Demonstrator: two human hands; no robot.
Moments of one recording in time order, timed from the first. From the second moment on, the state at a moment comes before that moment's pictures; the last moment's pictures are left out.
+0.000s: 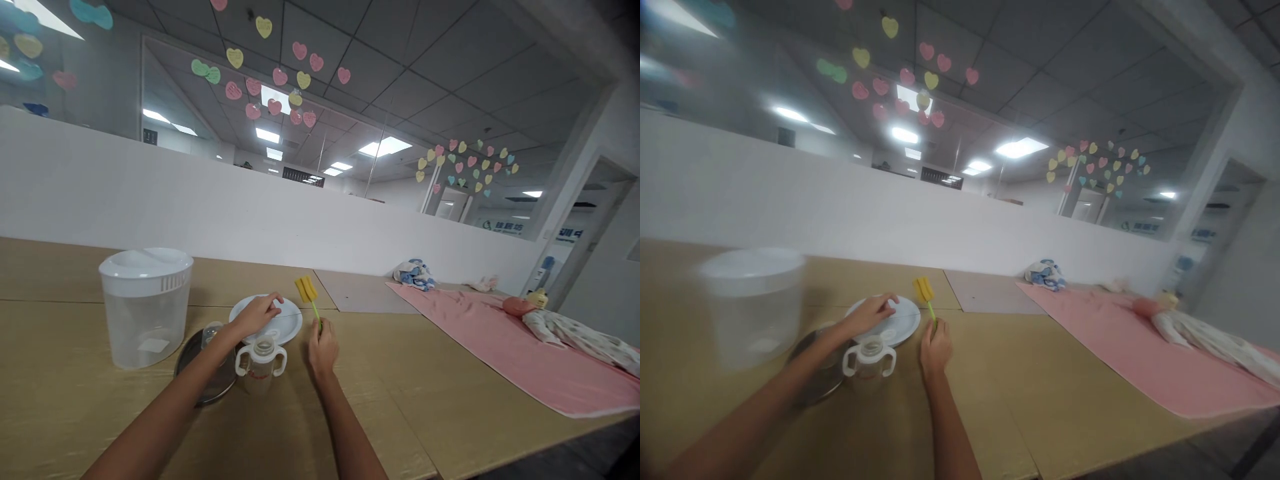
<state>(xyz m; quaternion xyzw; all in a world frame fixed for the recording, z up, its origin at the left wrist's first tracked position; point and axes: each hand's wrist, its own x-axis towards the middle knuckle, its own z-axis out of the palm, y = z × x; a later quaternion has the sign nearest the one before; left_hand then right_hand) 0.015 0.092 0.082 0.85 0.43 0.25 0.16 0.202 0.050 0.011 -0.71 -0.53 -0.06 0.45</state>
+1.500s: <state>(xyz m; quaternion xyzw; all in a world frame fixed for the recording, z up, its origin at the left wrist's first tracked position) 0.014 0.099 0.057 0.83 0.52 0.10 0.17 0.202 0.055 0.003 -0.70 -0.56 -0.08 0.44</state>
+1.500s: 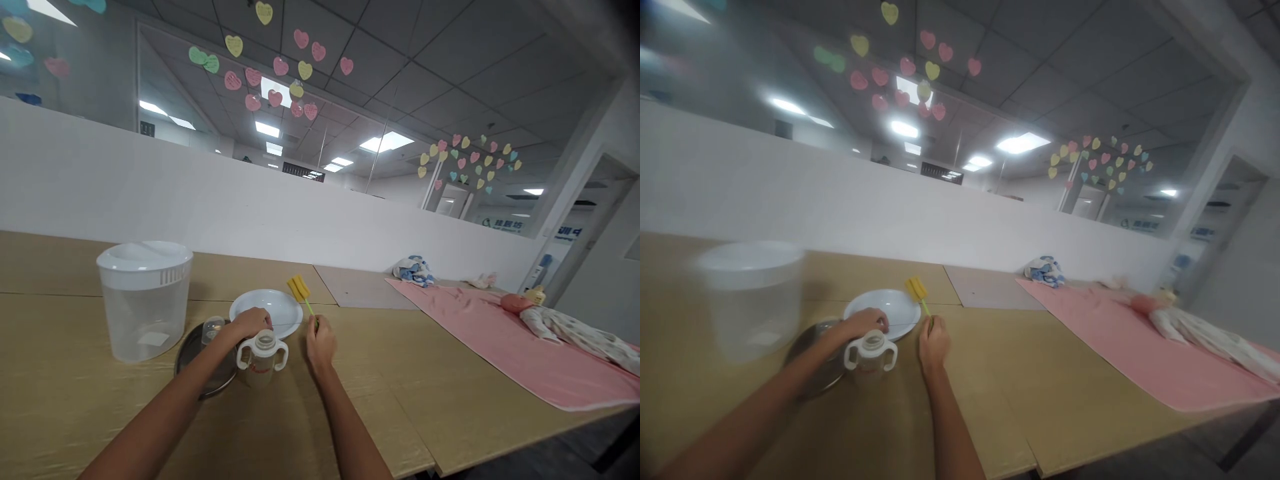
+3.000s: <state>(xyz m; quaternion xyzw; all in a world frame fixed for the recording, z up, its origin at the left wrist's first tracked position) 0.001 0.123 0.044 0.85 0.45 0.24 0.11 0.204 0.056 0.002 -0.69 -0.57 -0.08 0.45</state>
